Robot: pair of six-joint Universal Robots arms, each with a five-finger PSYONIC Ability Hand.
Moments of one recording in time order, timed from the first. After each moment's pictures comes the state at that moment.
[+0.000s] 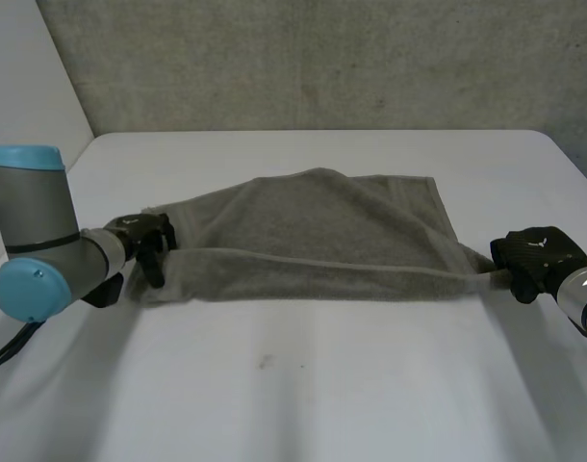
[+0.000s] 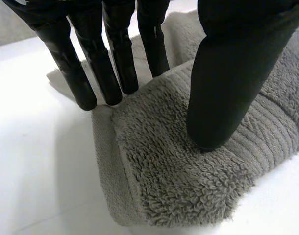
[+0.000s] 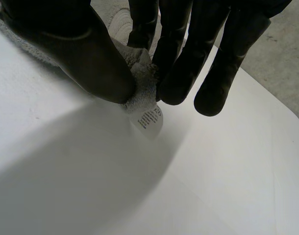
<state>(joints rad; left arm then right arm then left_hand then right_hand) 4.52 -2.30 -1.18 2.93 -1.45 3.27 1.56 -1.16 1.72 -0.10 1.25 2.56 0.71 0.71 0.71 0.71 0.53 1.33 1.30 1.32 1.34 1.15</state>
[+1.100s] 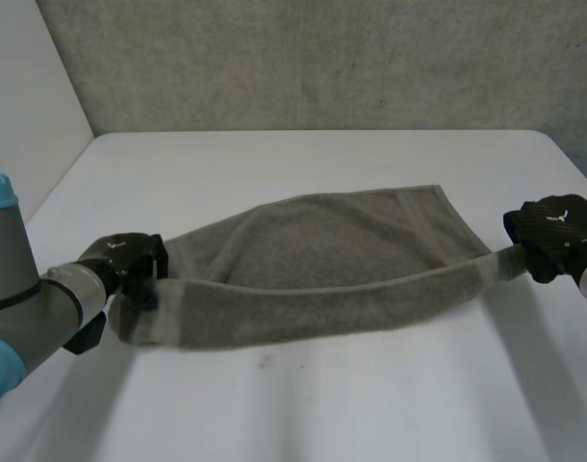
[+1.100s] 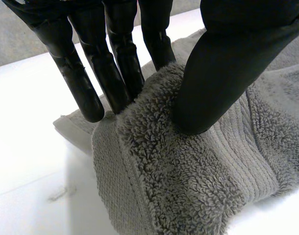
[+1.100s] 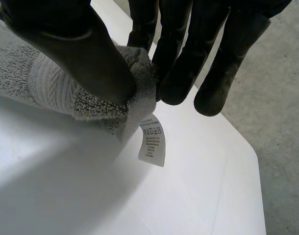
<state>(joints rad) 4.50 -1.90 -1.68 3.08 -1.44 3.27 1.56 -1.39 1.80 -0.09 1.24 2.52 0.99 0.99 0.99 0.99 0.81 1.33 1.30 1.32 1.34 1.15</state>
